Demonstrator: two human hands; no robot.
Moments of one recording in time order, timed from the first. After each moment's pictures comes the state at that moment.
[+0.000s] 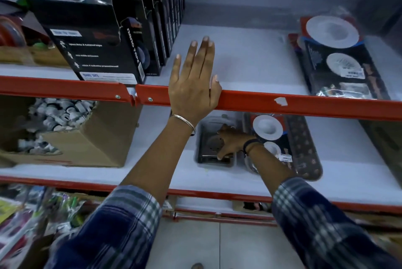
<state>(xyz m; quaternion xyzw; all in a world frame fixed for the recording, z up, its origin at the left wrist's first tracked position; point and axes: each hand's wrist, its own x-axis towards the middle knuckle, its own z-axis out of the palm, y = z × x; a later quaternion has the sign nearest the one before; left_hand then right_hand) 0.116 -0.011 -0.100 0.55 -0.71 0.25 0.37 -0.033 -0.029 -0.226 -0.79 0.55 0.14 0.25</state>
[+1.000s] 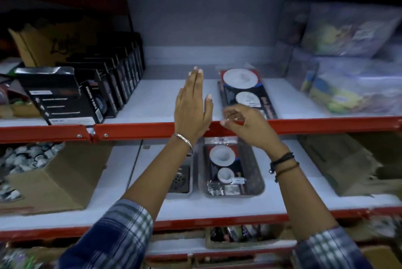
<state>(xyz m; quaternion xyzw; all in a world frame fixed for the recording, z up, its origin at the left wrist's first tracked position) -0.018 0.037 -0.031 0.47 -0.74 0.05 0.47 -0.175 0.086 -0.026 -0.74 0.53 -0.38 0.18</state>
